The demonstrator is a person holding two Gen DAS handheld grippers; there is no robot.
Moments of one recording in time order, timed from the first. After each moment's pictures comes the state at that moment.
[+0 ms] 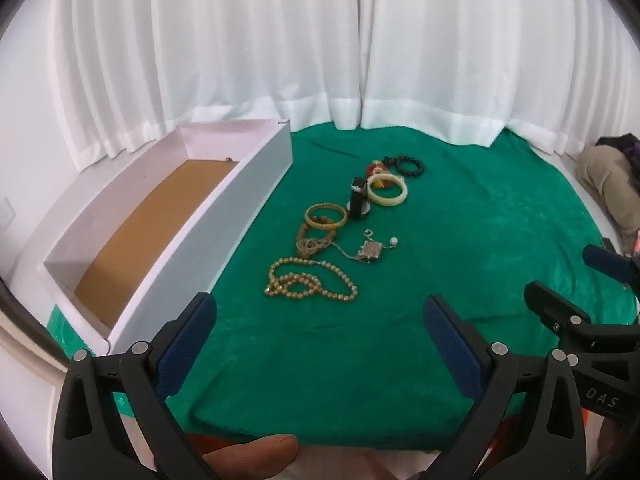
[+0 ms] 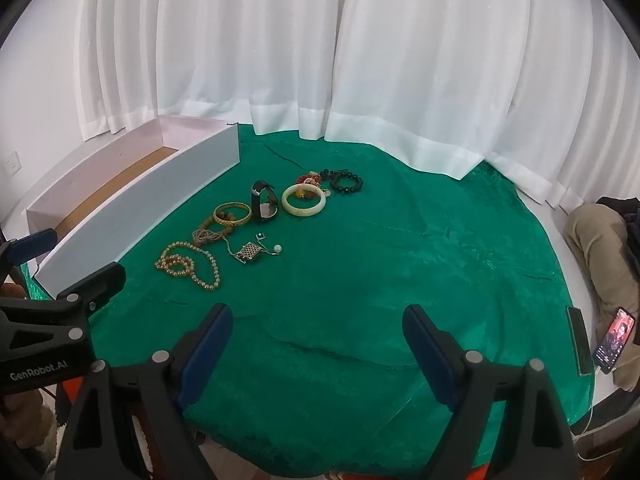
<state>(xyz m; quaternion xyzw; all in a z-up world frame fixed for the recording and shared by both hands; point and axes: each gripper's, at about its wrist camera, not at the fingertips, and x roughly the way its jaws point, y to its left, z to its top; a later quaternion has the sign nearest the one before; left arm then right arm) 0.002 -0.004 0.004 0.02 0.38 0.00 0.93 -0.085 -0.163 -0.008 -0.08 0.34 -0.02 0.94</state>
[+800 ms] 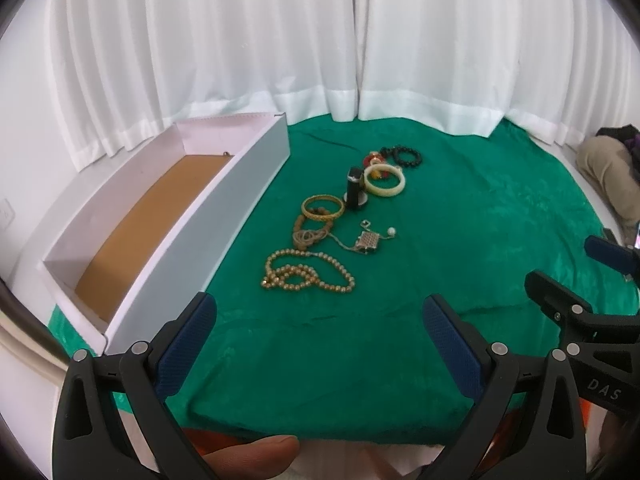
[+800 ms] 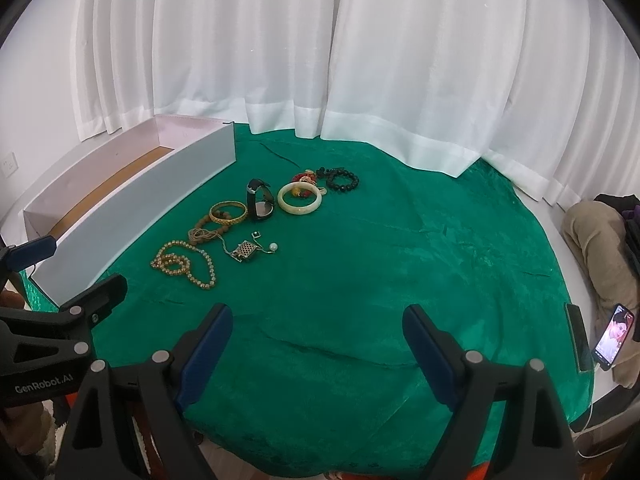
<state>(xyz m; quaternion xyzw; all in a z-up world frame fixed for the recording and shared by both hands) -0.002 0.003 0.001 0.03 0.39 -0.01 0.92 -0.086 -0.170 -0.008 -0.07 0.34 -0.02 0.94</state>
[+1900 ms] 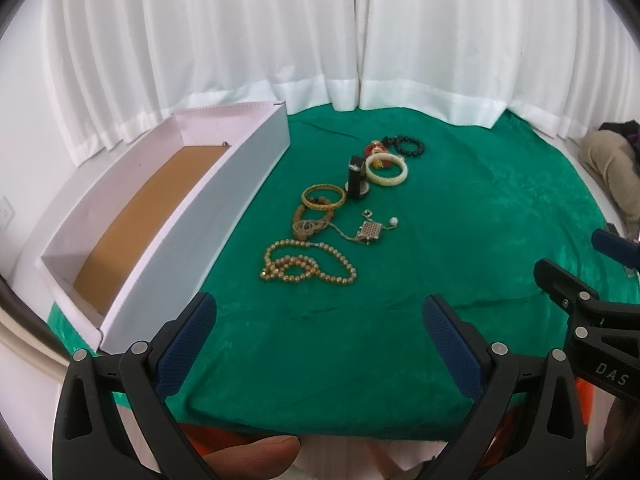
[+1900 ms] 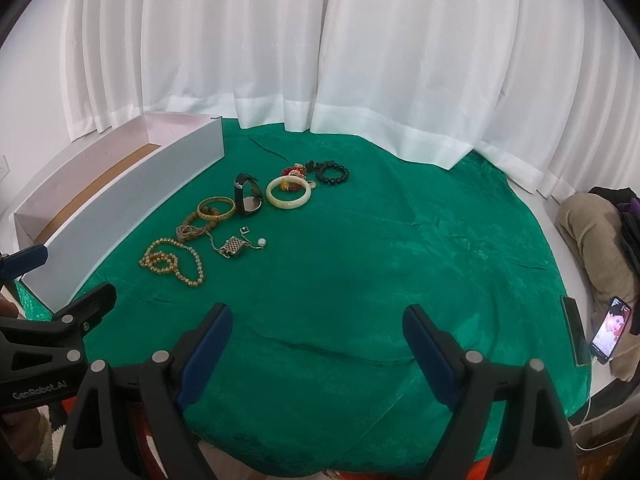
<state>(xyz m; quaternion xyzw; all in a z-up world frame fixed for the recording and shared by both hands) 0.002 -0.007 -0.007 0.03 0.40 0.00 0.92 -0.079 -0.176 -0.011 -0.07 0.35 -0.03 0.93</state>
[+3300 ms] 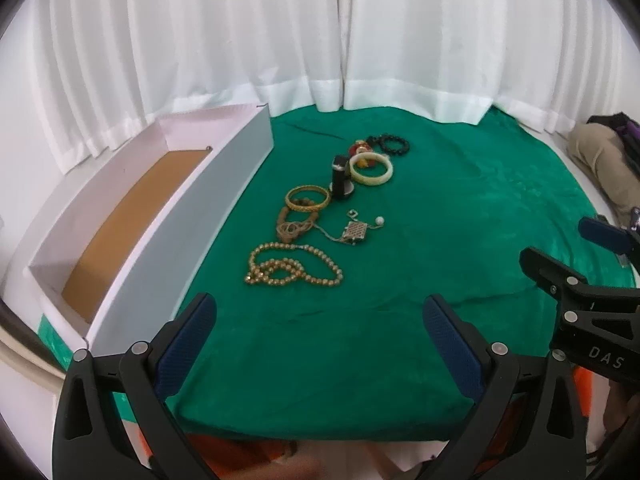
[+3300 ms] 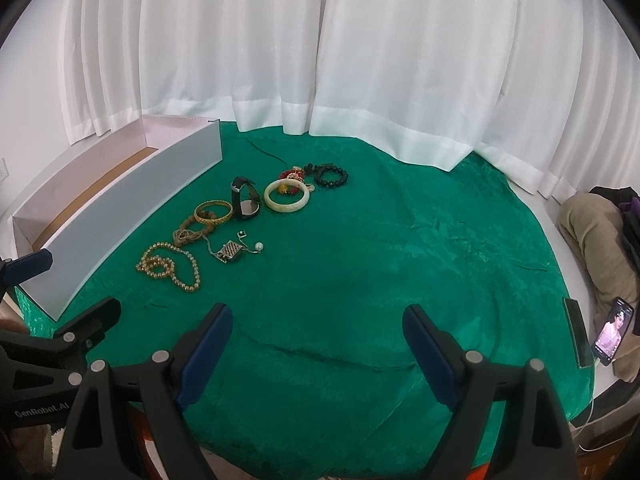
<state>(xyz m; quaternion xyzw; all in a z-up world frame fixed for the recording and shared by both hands) 0.006 -0.012 -0.012 0.04 0.40 -0.03 0.92 -0.074 -0.178 -0.016 -0.07 0.35 -0.03 0.93</state>
